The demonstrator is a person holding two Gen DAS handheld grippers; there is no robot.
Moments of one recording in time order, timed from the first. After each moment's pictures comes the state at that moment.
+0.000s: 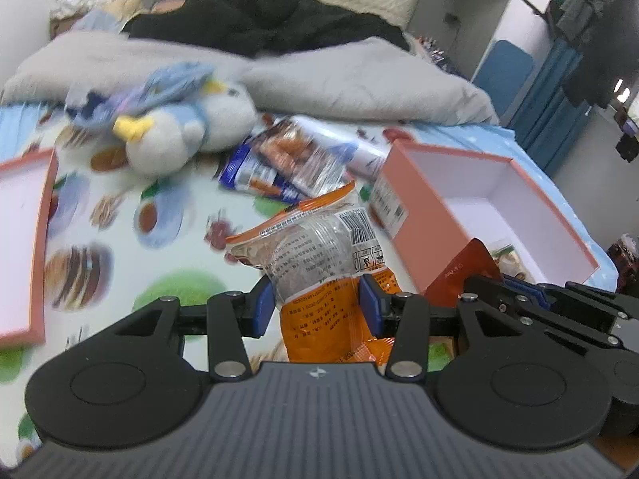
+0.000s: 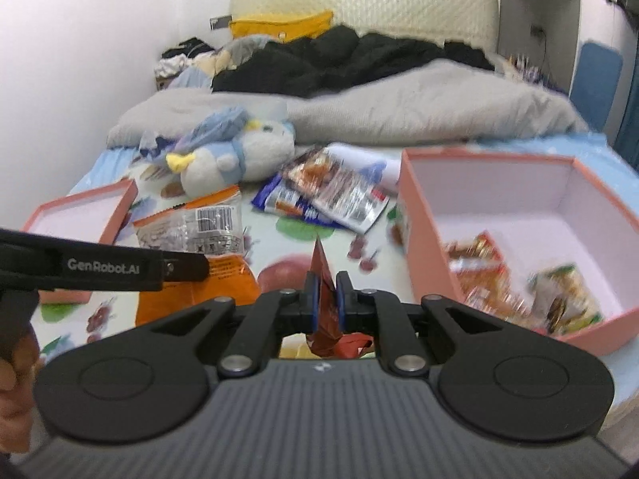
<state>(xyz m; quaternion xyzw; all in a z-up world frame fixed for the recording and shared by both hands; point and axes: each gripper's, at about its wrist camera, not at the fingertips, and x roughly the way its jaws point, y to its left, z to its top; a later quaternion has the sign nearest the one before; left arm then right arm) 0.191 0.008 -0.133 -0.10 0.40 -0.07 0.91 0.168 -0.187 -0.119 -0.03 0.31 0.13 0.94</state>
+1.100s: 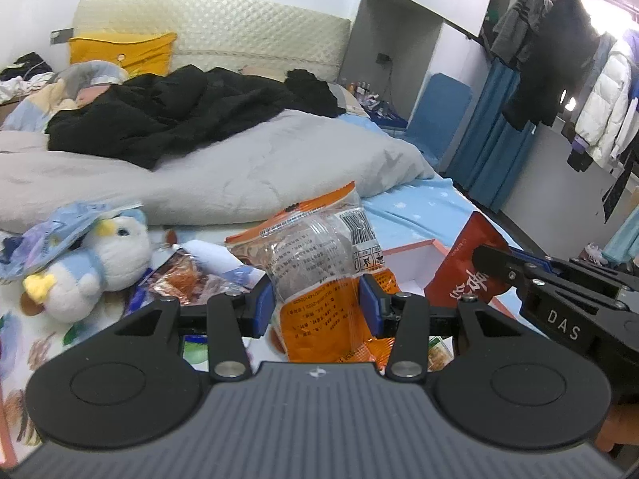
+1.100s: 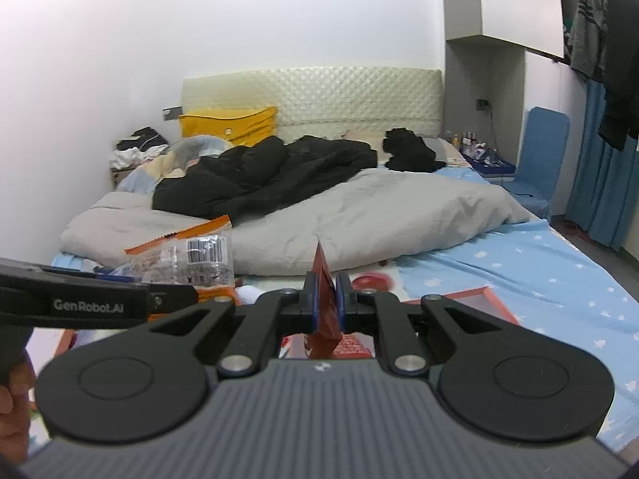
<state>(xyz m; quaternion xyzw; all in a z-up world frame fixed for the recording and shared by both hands) 0.283 -0.103 -0.019 -0.07 0.32 -0.15 0.93 0.233 -0.291 -0.019 0.00 0.20 0.06 0.98</state>
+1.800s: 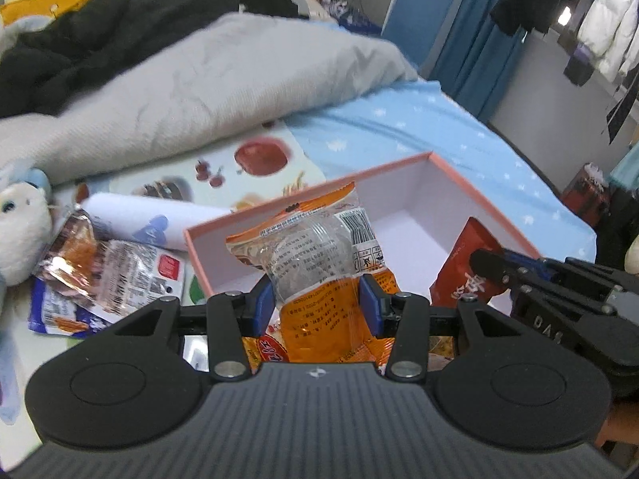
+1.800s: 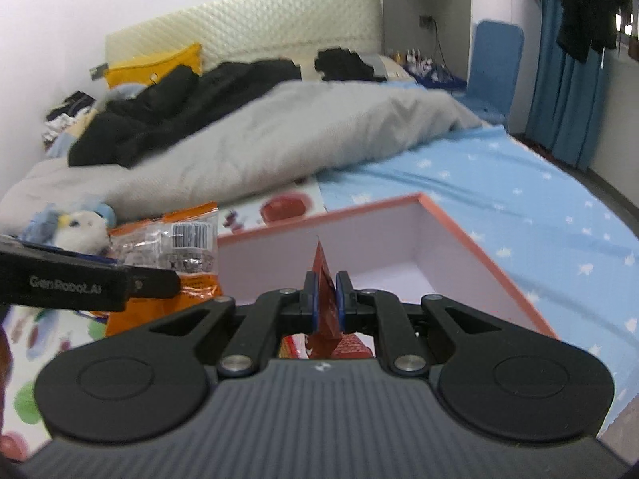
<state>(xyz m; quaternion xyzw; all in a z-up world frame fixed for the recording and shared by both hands) 0.408 -0.210 -0.137 -0.01 0.44 -0.20 0.88 0.316 -0.375 -0.130 0.03 0.31 -0.01 0.95</state>
